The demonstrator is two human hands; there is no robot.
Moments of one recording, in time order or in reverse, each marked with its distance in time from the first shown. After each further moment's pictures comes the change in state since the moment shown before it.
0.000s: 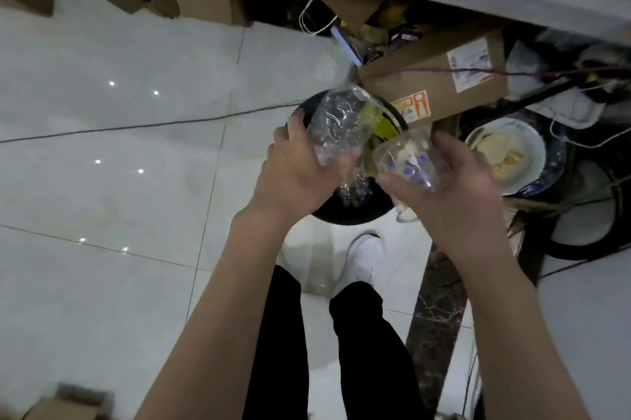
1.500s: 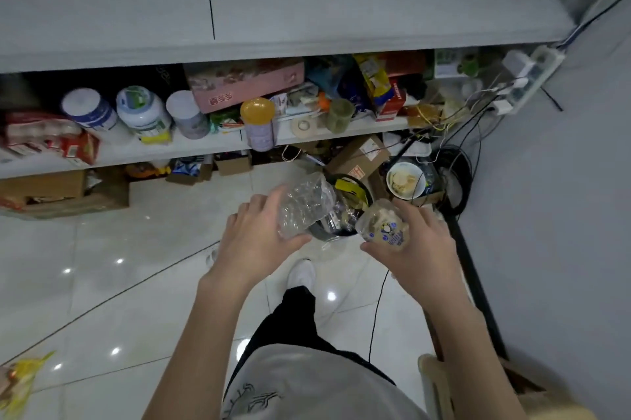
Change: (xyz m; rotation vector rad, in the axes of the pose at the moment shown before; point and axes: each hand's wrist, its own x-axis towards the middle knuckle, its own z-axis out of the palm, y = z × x) left_hand -0.291 -0.009 -0.427 0.453 -0.070 0.636; right_hand -0.401 -0.335 -0.097 -0.175 0.325 0.112
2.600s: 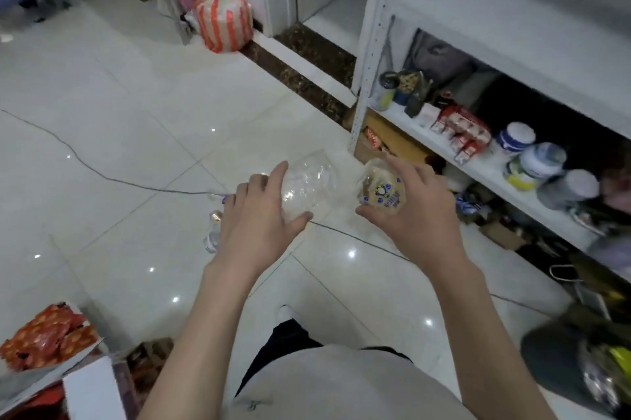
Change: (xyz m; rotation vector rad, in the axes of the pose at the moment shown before) left_hand -0.541 -0.483 -0.205 0.003 0.671 -0.821; right_hand -0.408 -0.541 0.272 -0.005 -0.320 -1.066
